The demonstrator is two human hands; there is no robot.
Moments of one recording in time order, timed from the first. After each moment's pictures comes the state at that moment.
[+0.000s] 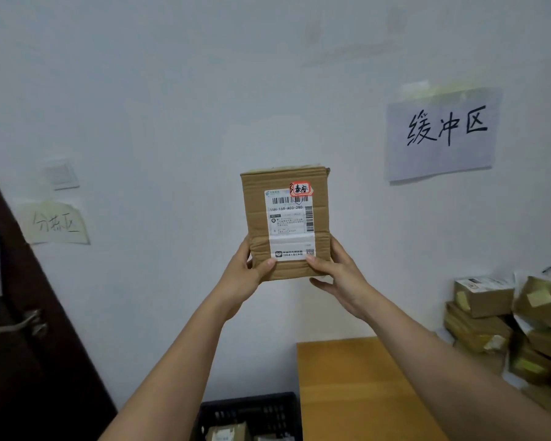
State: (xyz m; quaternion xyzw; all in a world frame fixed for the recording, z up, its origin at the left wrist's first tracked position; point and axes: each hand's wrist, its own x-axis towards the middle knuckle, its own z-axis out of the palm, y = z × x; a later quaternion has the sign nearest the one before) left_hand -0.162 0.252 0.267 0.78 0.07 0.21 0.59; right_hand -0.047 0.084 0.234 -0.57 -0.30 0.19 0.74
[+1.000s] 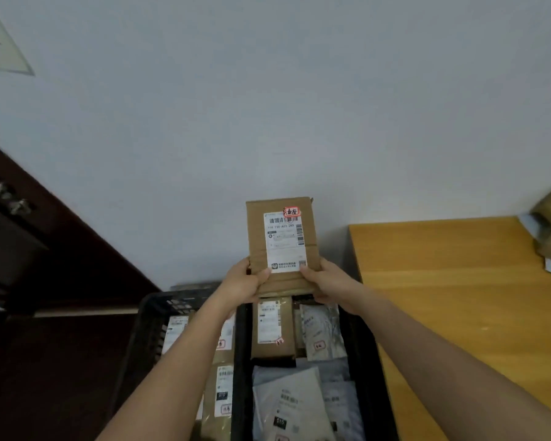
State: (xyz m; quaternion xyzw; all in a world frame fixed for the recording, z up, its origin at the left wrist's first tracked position) left_hand -0.202 0.487 0.000 0.71 0.36 -0.04 0.61; right_hand -0.097 0.324 -0.014 -0.72 -0.09 0.45 0.52
